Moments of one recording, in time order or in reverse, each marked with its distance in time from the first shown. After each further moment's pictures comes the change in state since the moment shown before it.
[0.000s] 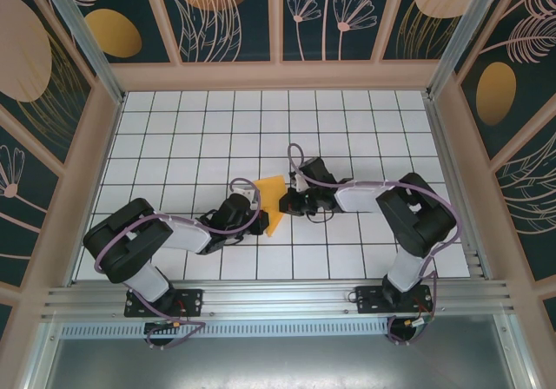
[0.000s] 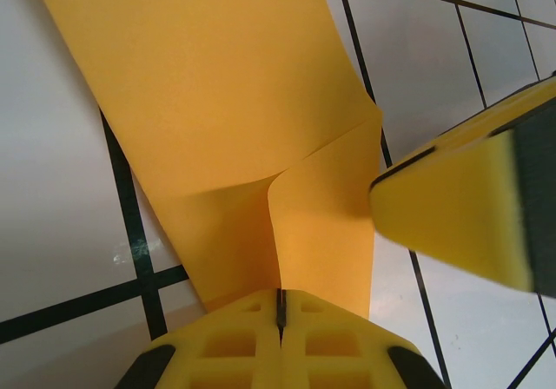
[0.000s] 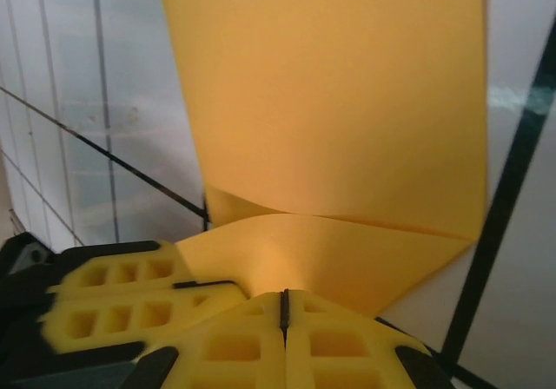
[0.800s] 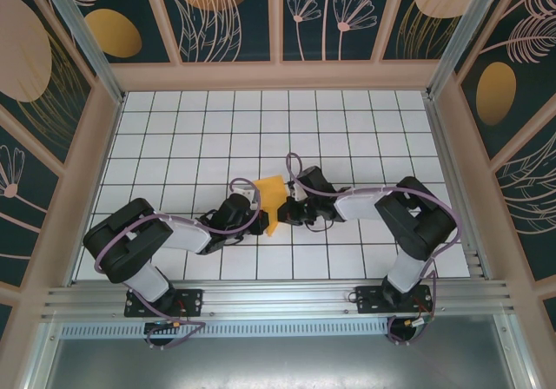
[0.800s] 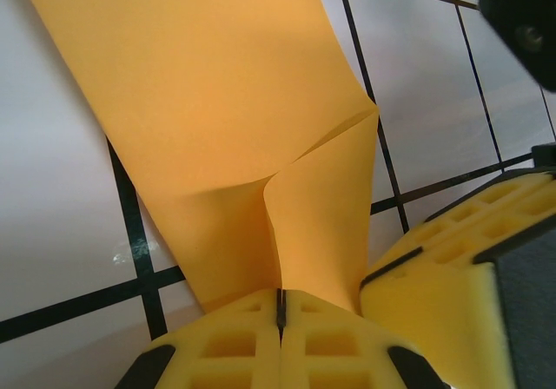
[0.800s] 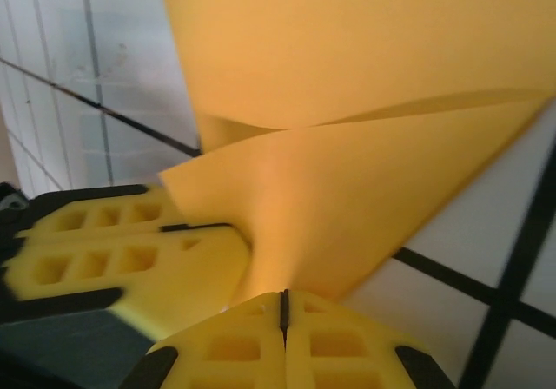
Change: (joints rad) left arm 0.000 0.000 0.000 0.001 0.000 -0.003; right arm 0.053 -0.025 -0.079 0.077 -0.016 0.072
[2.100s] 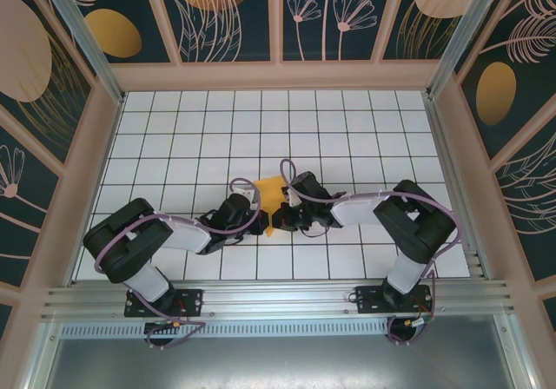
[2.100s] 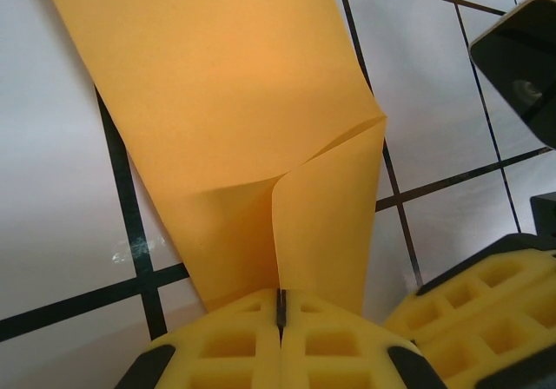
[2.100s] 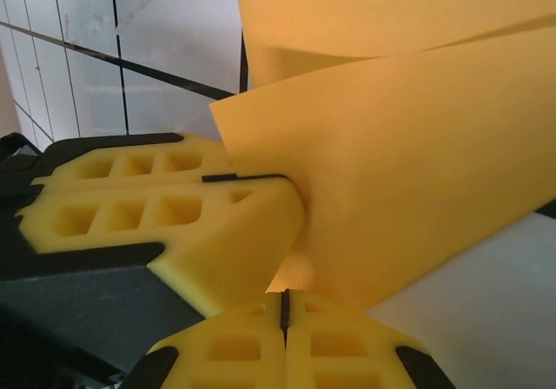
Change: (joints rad) left arm 0.000 0.000 -0.001 0.001 0.003 -0.001; right arm 0.075 -0.024 -0.013 0.031 0.002 0.049
